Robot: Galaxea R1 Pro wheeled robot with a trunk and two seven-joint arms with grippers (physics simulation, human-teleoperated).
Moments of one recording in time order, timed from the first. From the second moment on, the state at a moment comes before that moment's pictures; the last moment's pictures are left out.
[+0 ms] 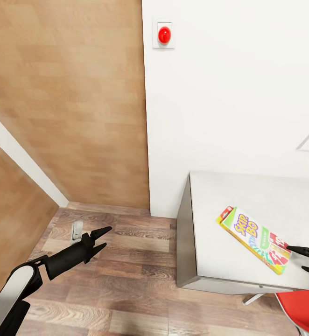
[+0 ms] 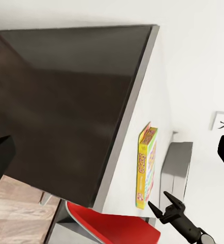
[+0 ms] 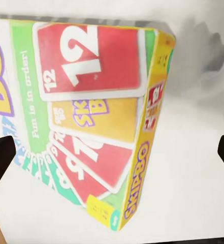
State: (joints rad) left arm -0.23 0.25 0.00 -1.58 1.54 0.80 0.10; right arm -0.41 -0.69 -0.42 -0.83 -0.72 1.04 0.59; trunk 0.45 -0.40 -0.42
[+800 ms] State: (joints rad) left arm -0.23 0.25 0.00 -1.58 1.54 0.80 0.10; right arm -0.41 -0.69 -0.42 -0.82 -0.72 1.04 0.59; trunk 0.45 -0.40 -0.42
